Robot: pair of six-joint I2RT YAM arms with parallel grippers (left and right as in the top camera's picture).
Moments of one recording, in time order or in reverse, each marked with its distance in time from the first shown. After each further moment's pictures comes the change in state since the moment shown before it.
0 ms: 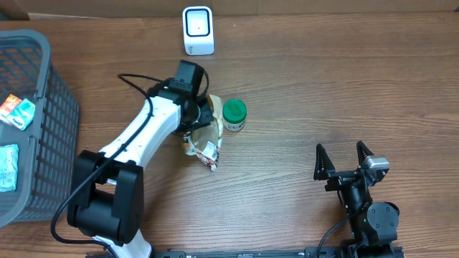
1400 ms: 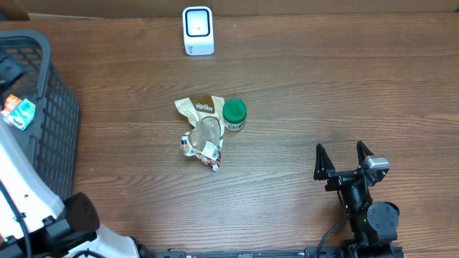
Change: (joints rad) left arm 0.826 -0.033 1.062 -0.808 -0.389 0.179; right arm 0.000 0.000 0.000 0.000 0.000 0.000
